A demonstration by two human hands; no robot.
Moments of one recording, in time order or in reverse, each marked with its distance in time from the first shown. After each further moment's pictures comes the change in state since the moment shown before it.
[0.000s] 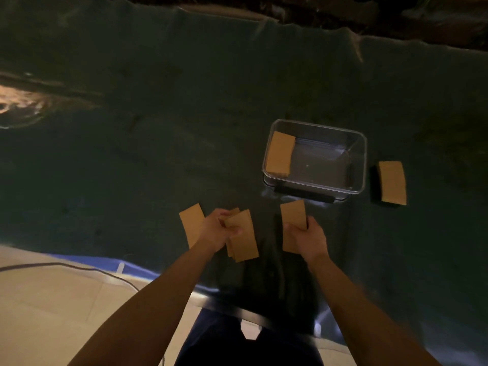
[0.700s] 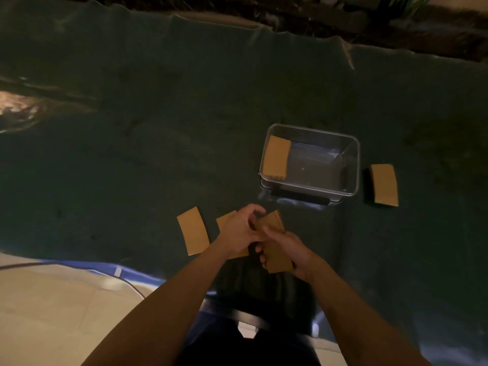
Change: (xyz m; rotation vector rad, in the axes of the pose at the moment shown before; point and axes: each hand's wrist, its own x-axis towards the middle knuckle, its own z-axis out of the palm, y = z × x) left_hand -0.015 0.044 0.029 0.157 -0.252 0.395; right_hand -0.028 -0.018 0.014 0.396 -0.634 0.236
